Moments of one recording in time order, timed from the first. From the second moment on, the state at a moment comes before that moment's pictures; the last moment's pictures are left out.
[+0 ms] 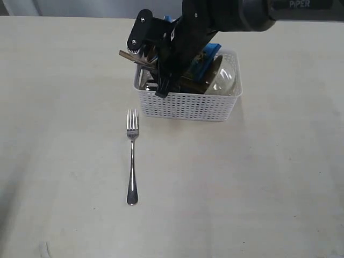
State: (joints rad) left arm -0.15 0.00 0.00 0.02 0.36 0.04; right arm 0.62 2.09 -1.50 0.05 0.54 -0.77
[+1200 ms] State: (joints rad) left arm -0.15 0.00 0.00 0.02 0.36 0.04; right arm 0.62 1.94 -1.49 0.06 0.57 -0.73
